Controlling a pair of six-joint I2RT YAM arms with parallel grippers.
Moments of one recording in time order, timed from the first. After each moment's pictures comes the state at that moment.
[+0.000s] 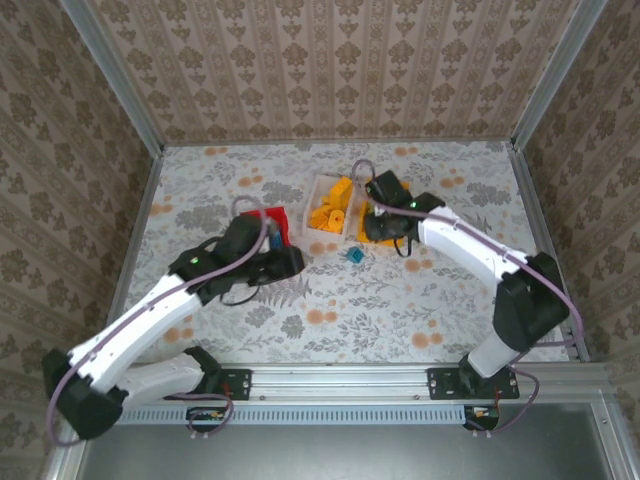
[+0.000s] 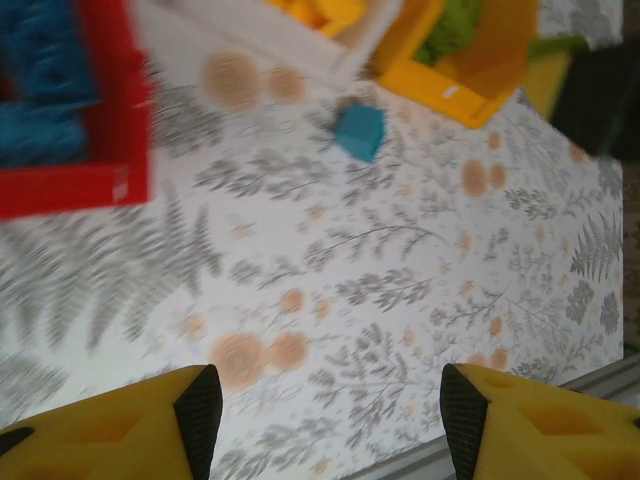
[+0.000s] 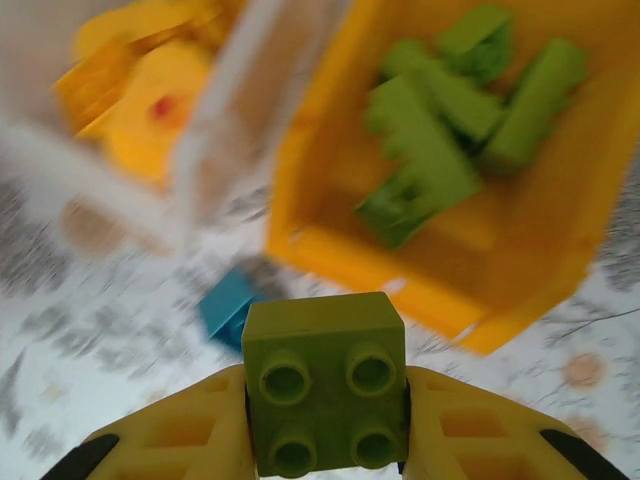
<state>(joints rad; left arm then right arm) -0.81 1.09 1.00 -0.74 0.10 -0.85 0.49 1.64 1.32 -0.74 0.14 0.30</state>
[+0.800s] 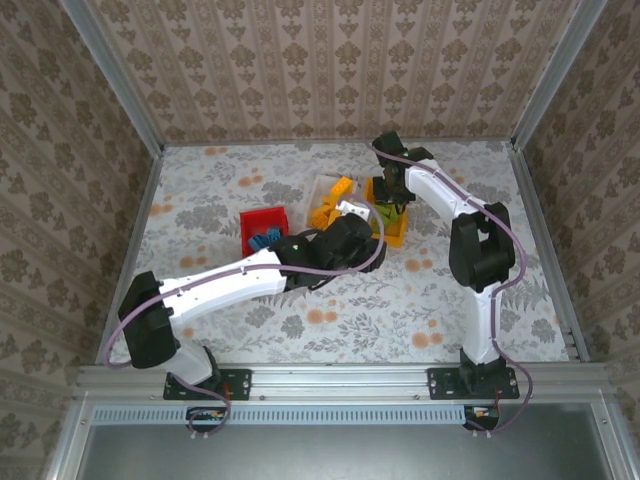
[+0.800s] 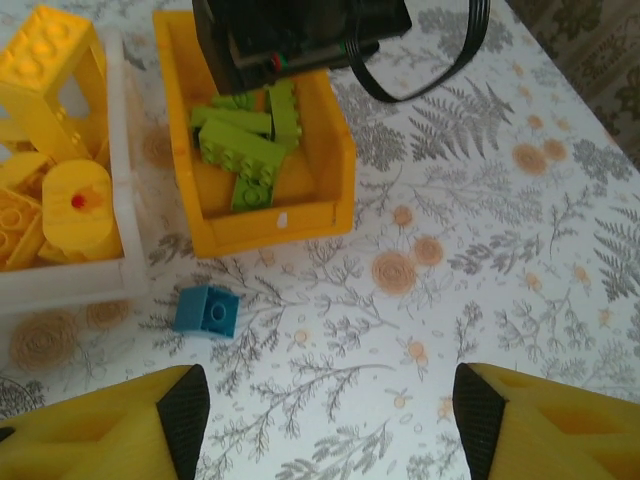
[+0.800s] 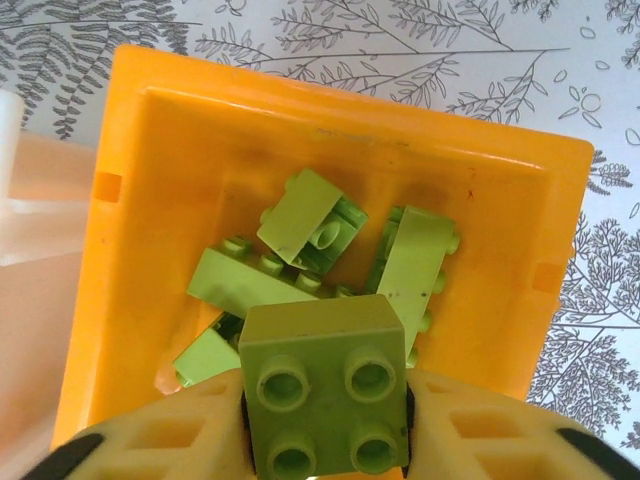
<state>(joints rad) -1.14 1.55 1.30 -0.46 -0.31 -0.58 0.32 2.08 1.80 -0.91 0.14 0.32</state>
